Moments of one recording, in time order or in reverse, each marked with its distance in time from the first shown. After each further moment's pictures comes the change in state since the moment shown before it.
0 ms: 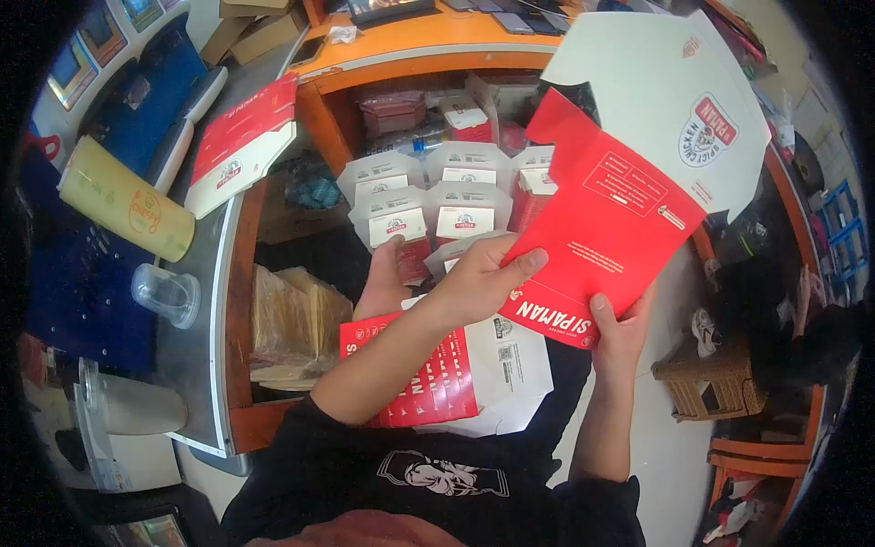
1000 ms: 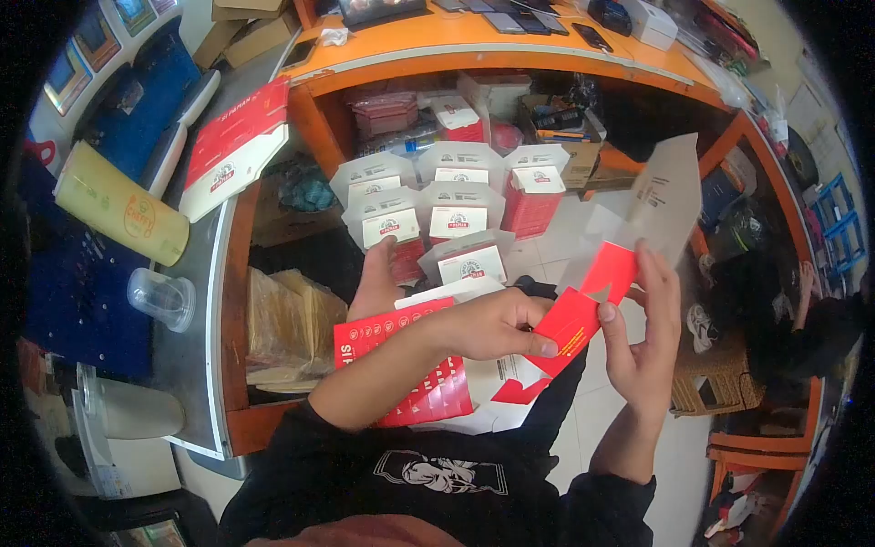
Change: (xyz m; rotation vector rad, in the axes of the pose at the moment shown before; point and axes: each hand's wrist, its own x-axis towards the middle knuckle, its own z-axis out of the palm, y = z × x) left_hand -0.015 -0.010 0.023 0.120 -0.435 -0.149; right_hand 0.000 -0.095 0.014 -0.717 -0.162 -0.270
